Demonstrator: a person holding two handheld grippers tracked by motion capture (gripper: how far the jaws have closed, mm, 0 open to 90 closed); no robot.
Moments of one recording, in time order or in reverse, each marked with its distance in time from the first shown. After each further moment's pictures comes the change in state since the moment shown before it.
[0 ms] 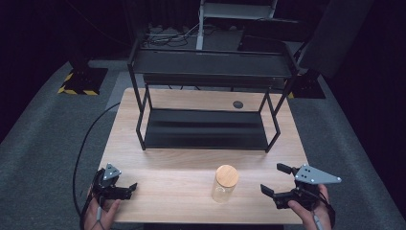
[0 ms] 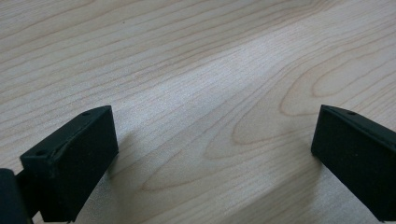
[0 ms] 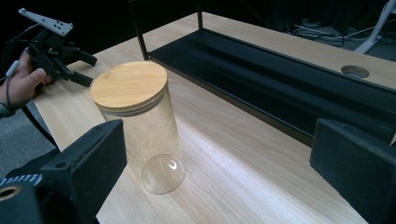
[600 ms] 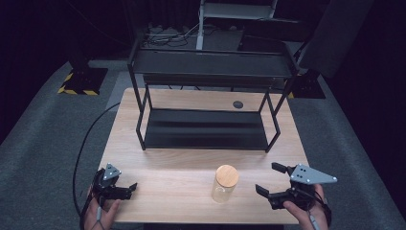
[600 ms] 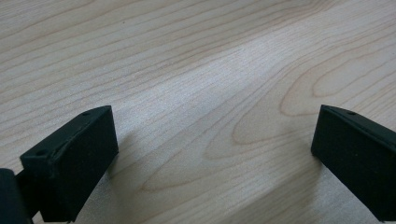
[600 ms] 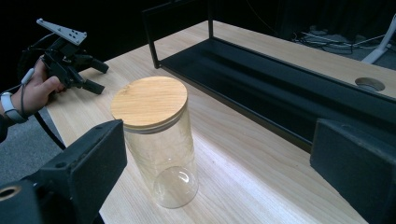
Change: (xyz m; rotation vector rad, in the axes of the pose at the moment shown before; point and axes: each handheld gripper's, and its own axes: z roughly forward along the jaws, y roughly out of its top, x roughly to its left) left arm 0.000 0.000 0.000 0.000 0.000 0.000; right arm 0.012 0.009 0.007 -0.023 0.026 -0.012
